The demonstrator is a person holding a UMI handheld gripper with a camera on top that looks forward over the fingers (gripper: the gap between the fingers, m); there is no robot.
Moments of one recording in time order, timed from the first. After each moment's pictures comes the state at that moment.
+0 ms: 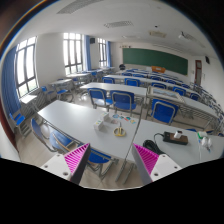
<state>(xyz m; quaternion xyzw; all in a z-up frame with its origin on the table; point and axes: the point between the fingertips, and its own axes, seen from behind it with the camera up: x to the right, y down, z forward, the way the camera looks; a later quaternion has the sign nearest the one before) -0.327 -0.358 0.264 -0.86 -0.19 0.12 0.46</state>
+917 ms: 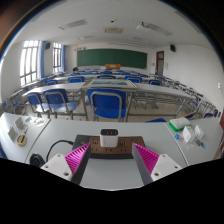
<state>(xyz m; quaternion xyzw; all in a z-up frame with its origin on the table) 0.027 -0.036 0.061 -0.87 -0.01 -0.02 0.50</state>
